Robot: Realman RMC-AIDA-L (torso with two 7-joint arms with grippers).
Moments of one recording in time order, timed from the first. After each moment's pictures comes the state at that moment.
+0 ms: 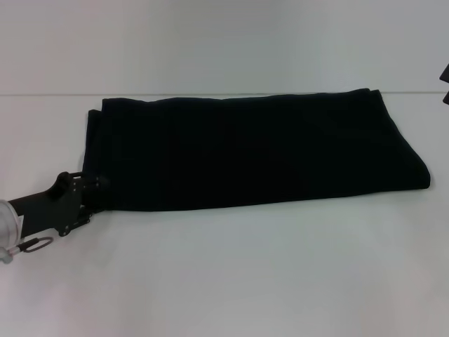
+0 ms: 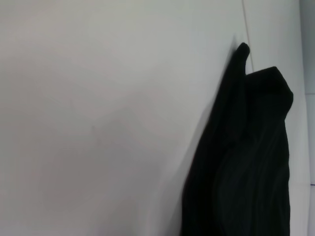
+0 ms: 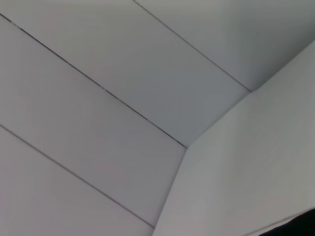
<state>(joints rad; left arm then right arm) -0.56 -2.01 0.40 0.36 2.13 1.05 -2.64 0.50 1.89 -0.51 -0.51 -1.70 -1.48 2.07</state>
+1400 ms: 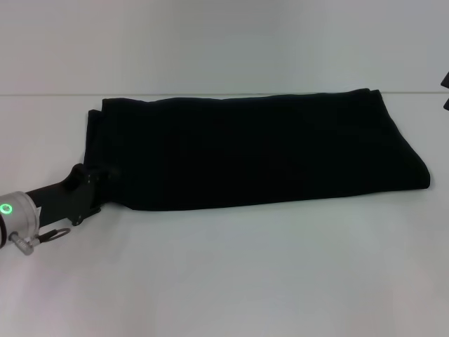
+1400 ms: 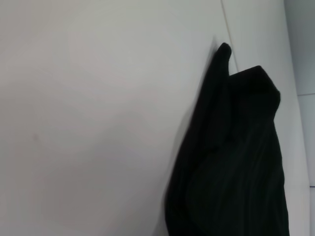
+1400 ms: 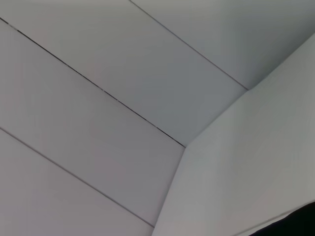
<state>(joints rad) -0.61 -2.03 0.34 0.31 2.12 0.97 -2.53 0.49 1.90 -0.51 -0.51 -1.70 -1.48 2.07</state>
